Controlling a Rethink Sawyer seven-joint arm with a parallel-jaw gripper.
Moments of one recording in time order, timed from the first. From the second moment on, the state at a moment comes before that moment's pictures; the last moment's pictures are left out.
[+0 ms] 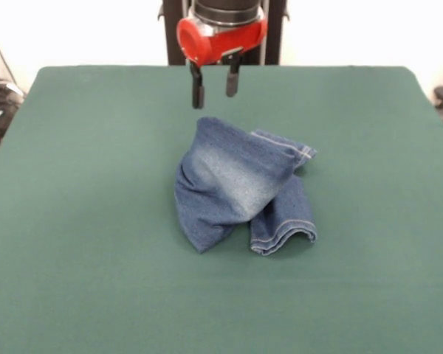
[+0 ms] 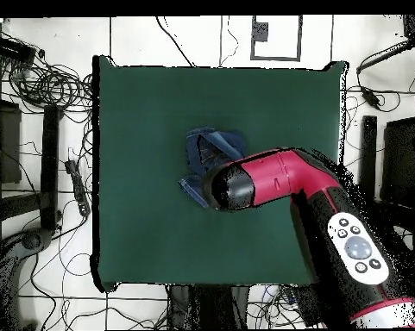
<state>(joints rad) -0.59 -0.75 0.59 1.72 -0.69 0.84 1.42</state>
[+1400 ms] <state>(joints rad) -0.54 -0.77 0.62 1.63 -0.70 0.85 1.42</state>
